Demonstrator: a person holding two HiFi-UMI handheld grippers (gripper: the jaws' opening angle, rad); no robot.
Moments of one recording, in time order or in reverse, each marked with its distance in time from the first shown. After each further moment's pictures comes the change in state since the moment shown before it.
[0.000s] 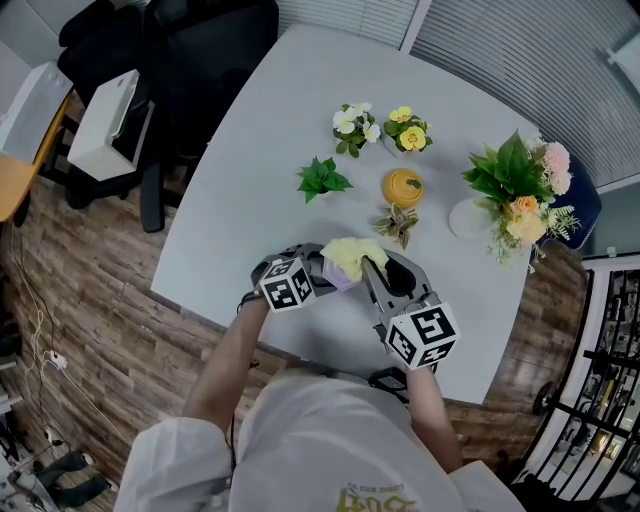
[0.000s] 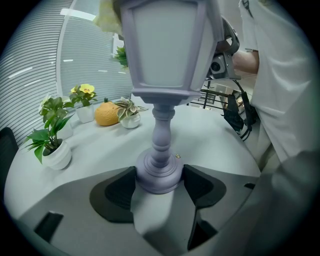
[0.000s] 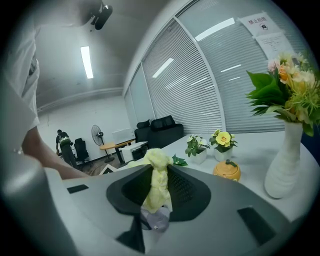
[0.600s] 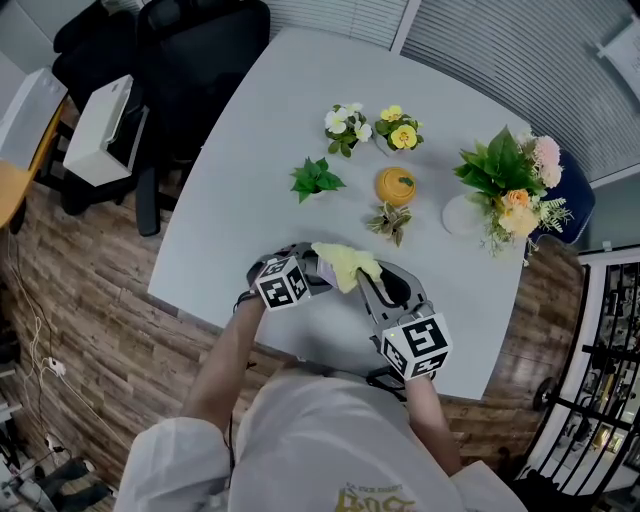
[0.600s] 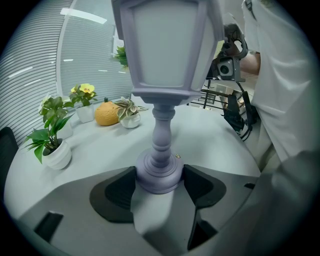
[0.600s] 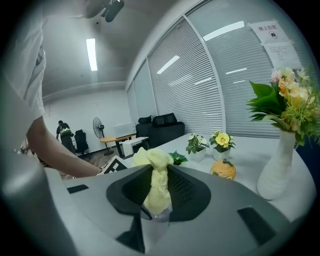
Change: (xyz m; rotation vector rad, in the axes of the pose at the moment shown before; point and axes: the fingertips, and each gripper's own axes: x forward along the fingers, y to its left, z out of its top) left arm 0.000 0.000 0.000 -0.003 0.004 -0.001; right arm -0.019 0.013 -0.010 -0.077 0.042 -0.015
